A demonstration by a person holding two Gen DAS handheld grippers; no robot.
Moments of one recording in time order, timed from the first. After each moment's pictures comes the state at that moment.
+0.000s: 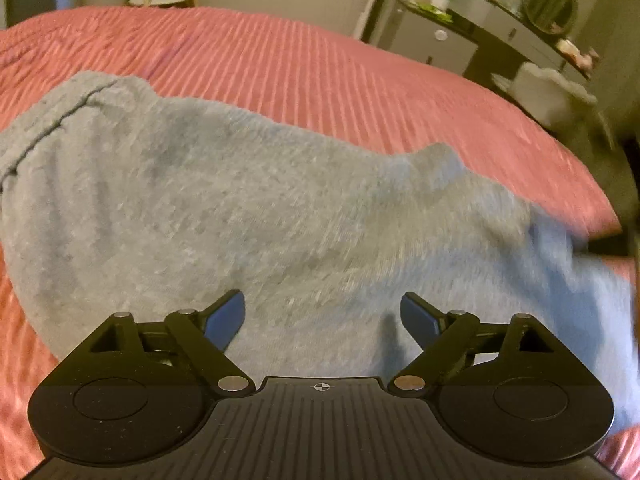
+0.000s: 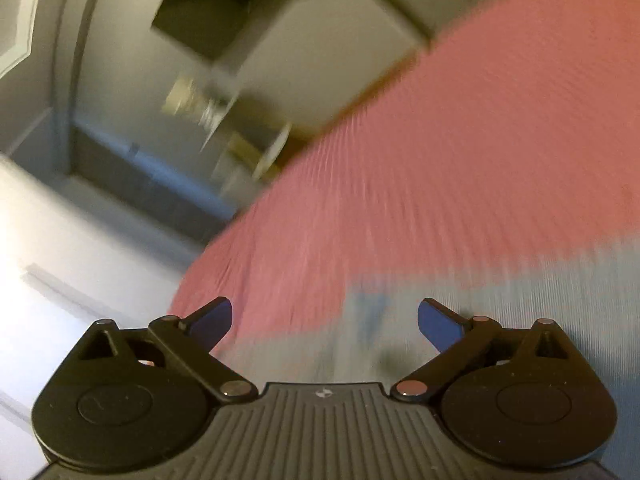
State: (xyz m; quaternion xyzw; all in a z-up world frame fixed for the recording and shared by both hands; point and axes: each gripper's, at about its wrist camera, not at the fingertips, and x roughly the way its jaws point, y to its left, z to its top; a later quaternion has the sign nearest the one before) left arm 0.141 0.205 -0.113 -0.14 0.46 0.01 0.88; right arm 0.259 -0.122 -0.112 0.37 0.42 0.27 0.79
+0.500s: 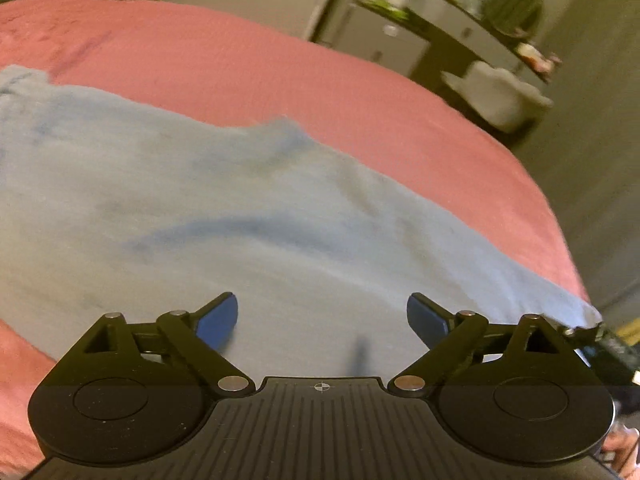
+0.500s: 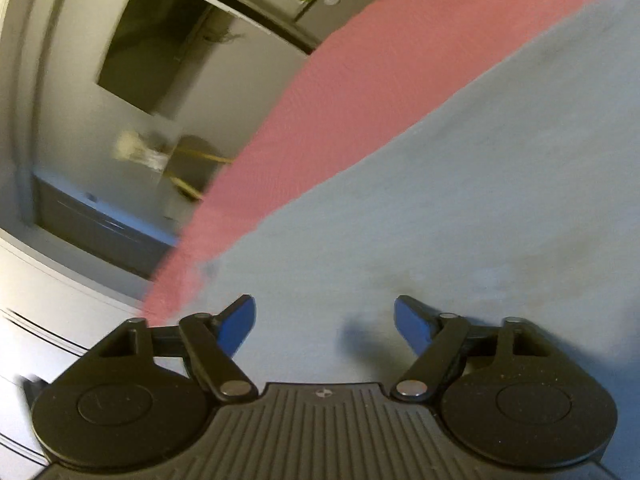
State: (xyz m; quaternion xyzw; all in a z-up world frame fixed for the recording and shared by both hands) left arm 0.132 0.082 -0.087 -0.18 0.45 -0.05 0.87; right arm 0.139 -0.333 -0.146 0.37 0.40 0.13 0.83
